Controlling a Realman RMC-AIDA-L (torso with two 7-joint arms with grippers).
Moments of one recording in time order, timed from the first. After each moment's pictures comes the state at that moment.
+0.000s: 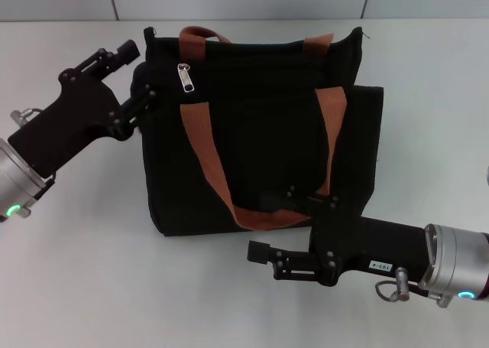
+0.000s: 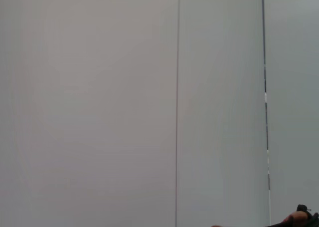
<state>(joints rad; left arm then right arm) -0.42 -2.08 0.85 0.28 1.24 1.52 -0.70 0.55 2.09 -0.95 -0.03 -1.61 -1.64 0.85</state>
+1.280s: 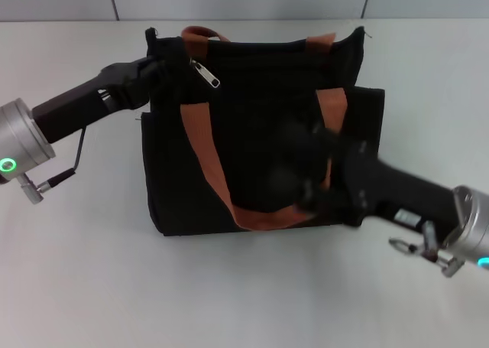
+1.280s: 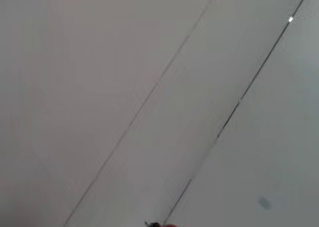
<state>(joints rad) -0.49 -2.07 0.85 0.45 1.43 1.53 -1.50 0.55 2.09 -0.73 -0.03 -1.59 -1.78 0.90</state>
